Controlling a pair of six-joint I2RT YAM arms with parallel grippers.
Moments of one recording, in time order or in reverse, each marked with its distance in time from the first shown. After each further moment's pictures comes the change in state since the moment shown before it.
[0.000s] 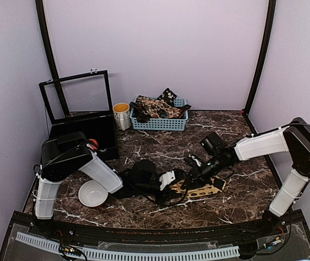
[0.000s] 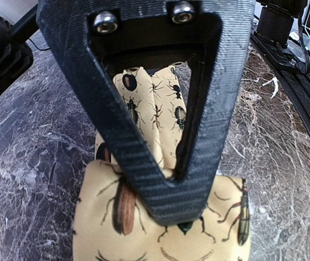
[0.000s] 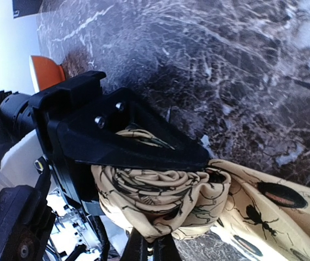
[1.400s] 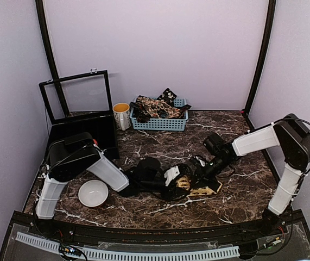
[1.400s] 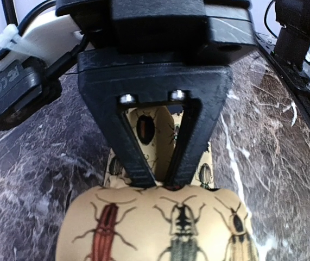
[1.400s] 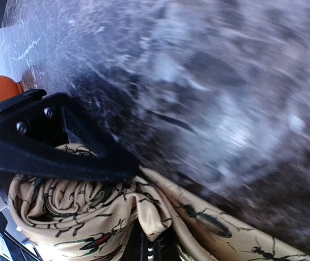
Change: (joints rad) left arm 0.009 0.087 0.116 0.028 0.002 -0.068; right arm -0.096 0.093 0.040 -0.121 0.093 -0.176
